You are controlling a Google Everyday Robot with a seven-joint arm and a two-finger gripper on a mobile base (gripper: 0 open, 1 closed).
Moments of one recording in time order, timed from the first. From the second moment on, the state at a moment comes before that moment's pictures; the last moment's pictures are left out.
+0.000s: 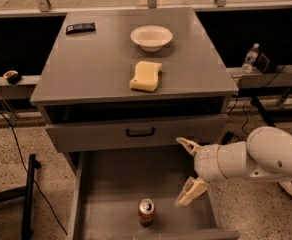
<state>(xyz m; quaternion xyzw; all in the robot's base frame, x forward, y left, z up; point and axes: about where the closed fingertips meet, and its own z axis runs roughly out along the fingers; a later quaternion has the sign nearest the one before) 0.453 -0.099 0.669 -0.64 0.65 0.16 0.37</state>
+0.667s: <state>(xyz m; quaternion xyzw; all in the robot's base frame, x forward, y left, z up) 0.465 -0.011 0.533 -0.63 0.61 0.23 0.43</state>
